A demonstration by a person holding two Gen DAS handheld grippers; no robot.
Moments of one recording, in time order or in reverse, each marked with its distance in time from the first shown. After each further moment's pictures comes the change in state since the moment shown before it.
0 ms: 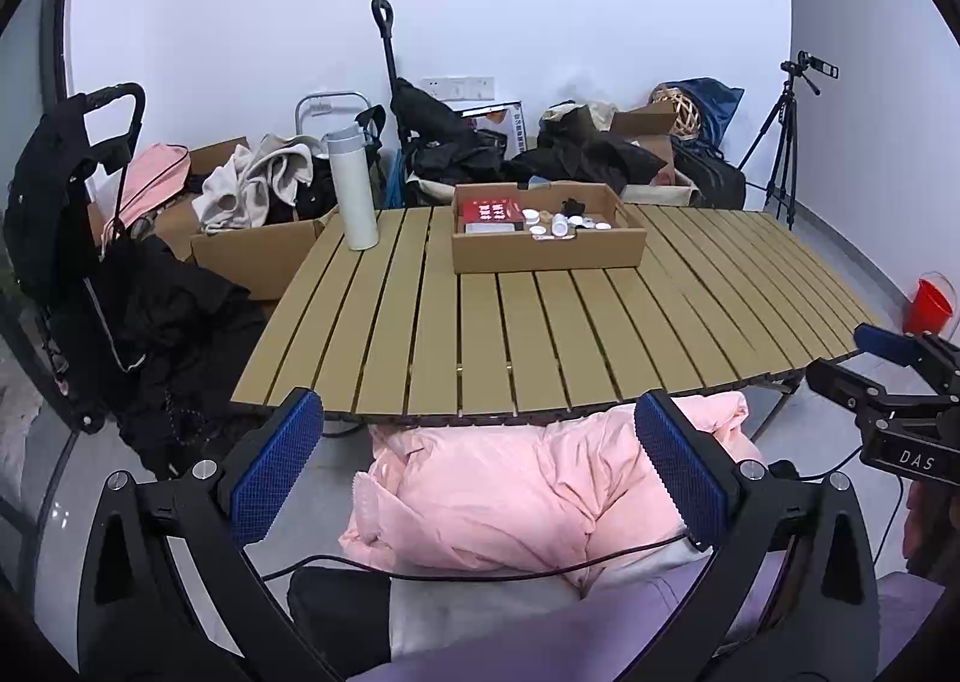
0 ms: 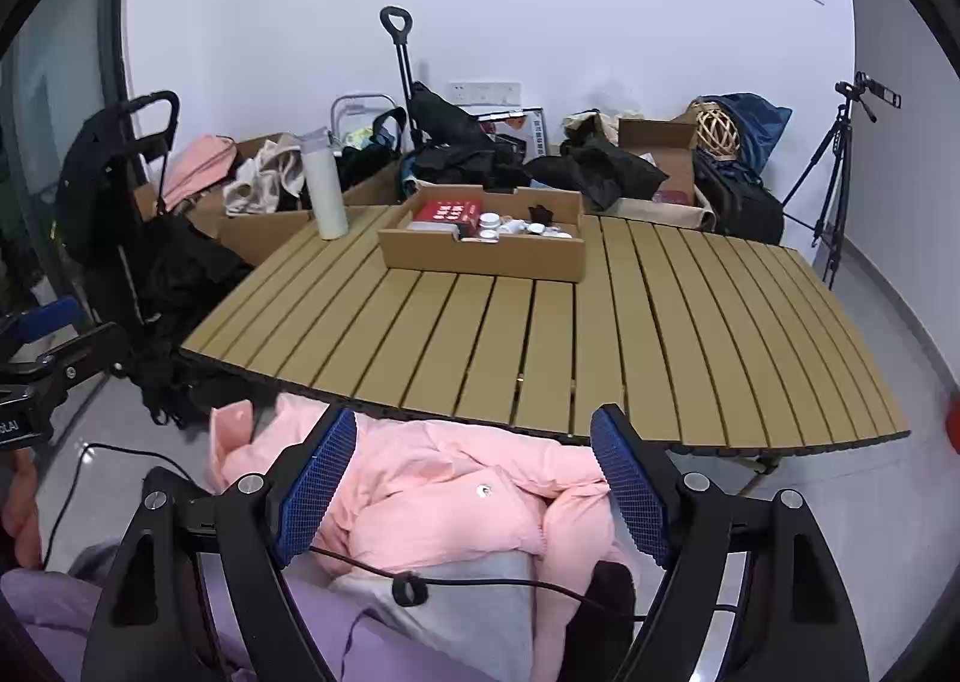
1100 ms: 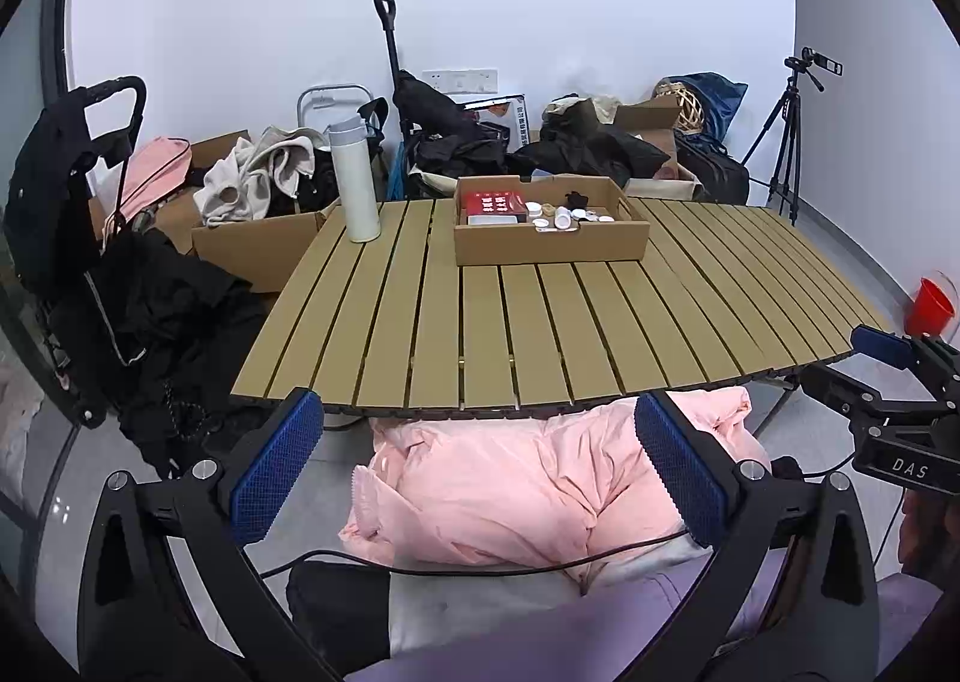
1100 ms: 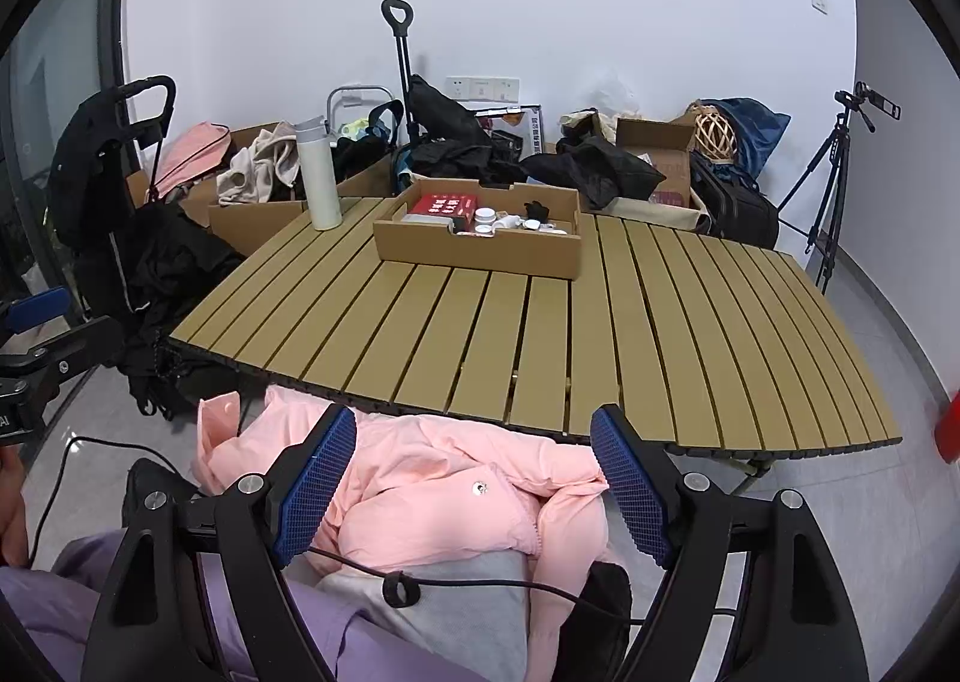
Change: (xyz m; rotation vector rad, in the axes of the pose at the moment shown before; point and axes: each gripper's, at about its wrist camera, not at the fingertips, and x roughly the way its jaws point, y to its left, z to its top) left arm 0.003 0.008 0.000 -0.001 0.015 -0.003; right arm 0.005 0.005 -0.007 -0.007 0.010 0.000
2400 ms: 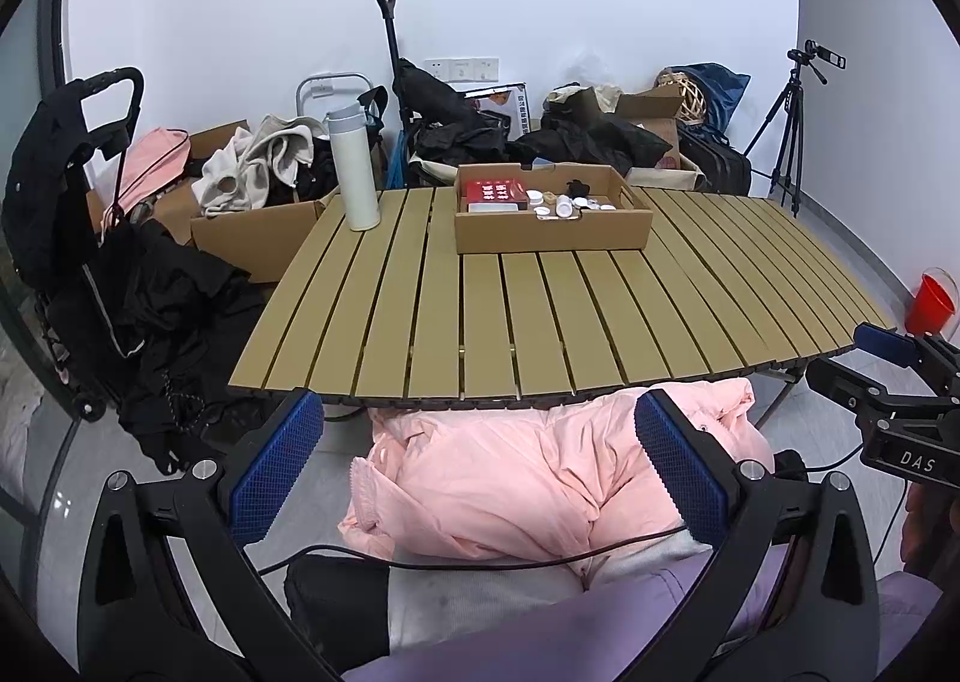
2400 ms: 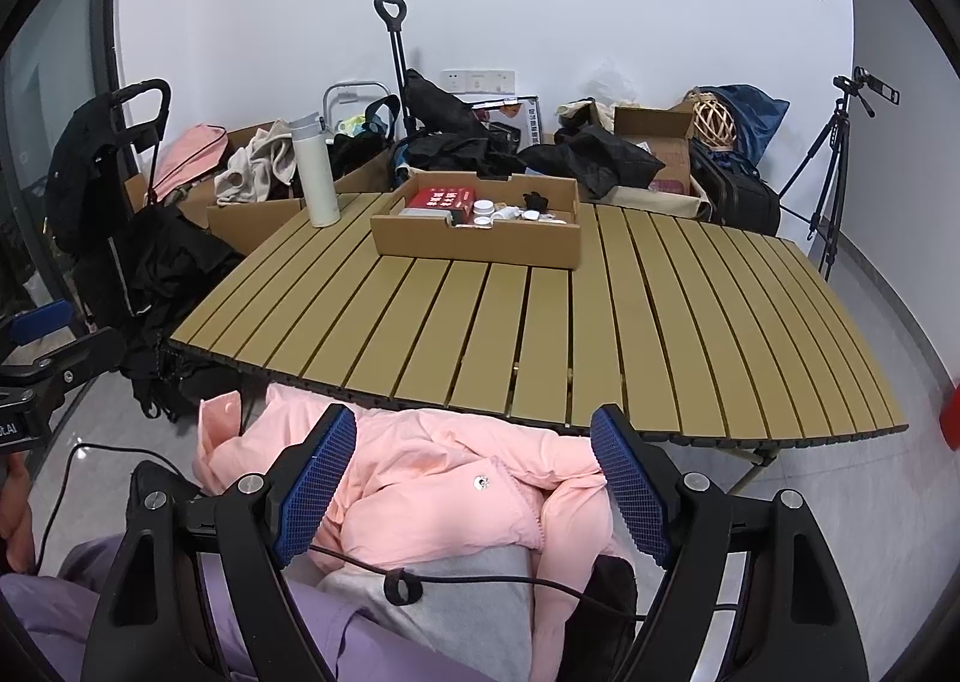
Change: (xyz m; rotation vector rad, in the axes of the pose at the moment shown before) left arm 0.009 0.000 -0.006 0.004 0.024 -0.001; right arm 0.003 -0.001 0.002 0.019 0.016 0.012
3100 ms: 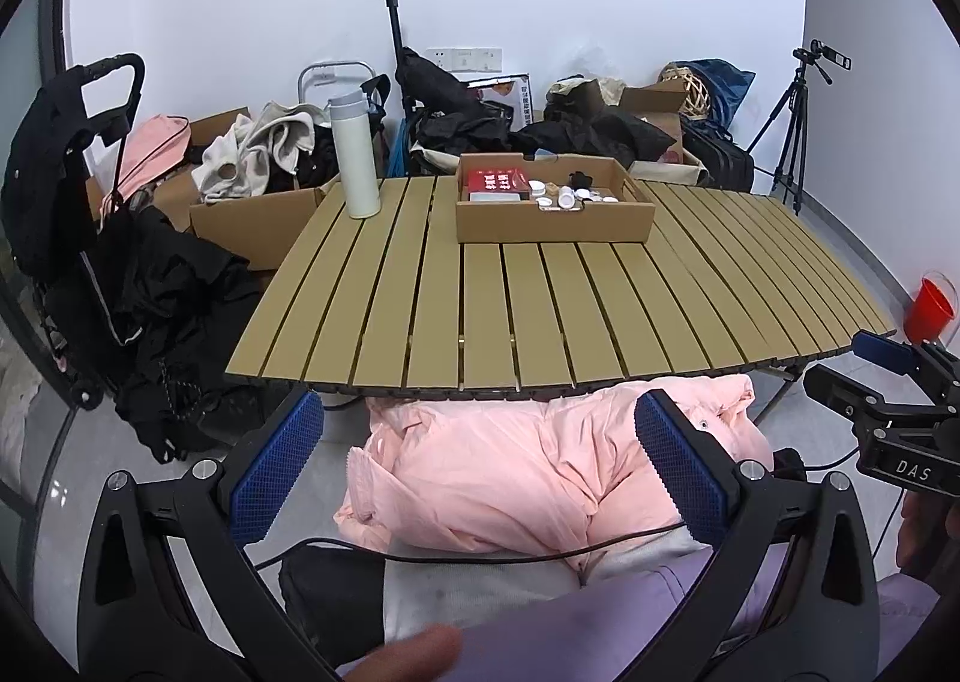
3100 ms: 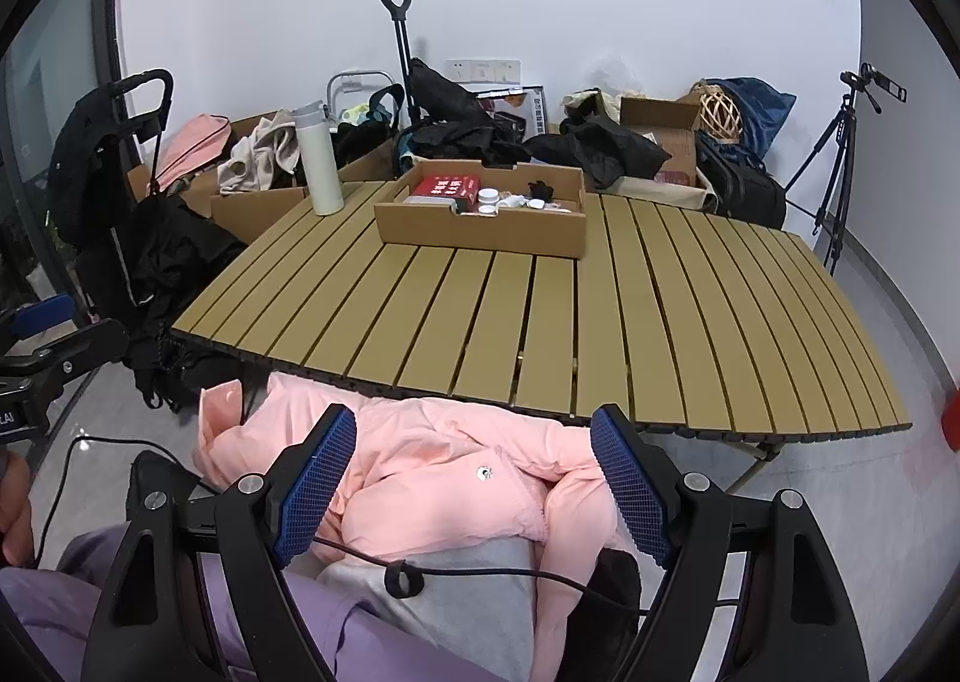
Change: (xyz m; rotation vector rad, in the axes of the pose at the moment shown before) left arm 0.004 0.001 -0.001 -0.017 0.031 -0.002; right arm 0.006 0.000 -0.003 -0.003 0.027 0.008
